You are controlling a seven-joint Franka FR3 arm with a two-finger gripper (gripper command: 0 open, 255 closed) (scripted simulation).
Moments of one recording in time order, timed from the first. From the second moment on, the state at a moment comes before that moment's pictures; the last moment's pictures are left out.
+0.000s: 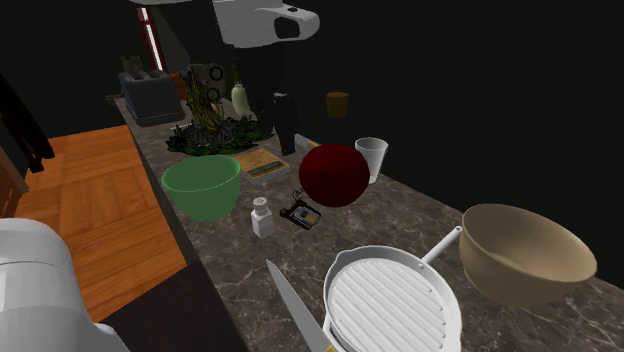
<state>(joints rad) -0.09 -0.75 0.05 -2.47 0.05 1.88 0.27</state>
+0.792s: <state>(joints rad) -0.17 -0.48 0.28 -2.61 0.20 2.24 0.83</state>
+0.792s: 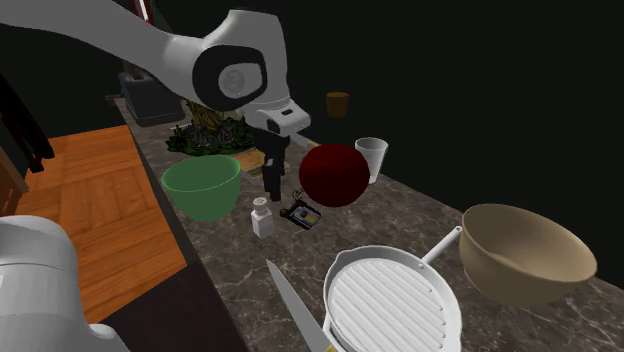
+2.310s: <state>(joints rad) -0.22 -0.21 0.39 -2.63 0.21 2.53 1.10</state>
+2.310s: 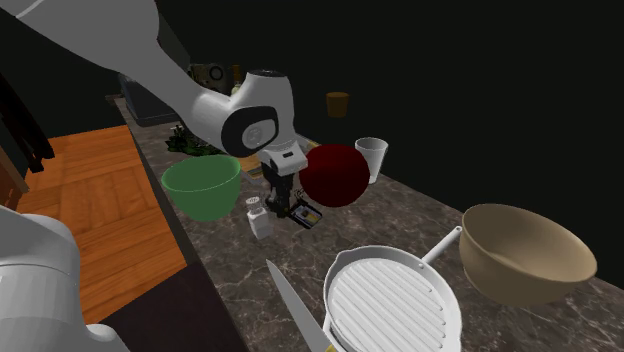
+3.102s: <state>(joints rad) -0.21 -0.26 0.38 -2.62 0.22 2.45 1.08</state>
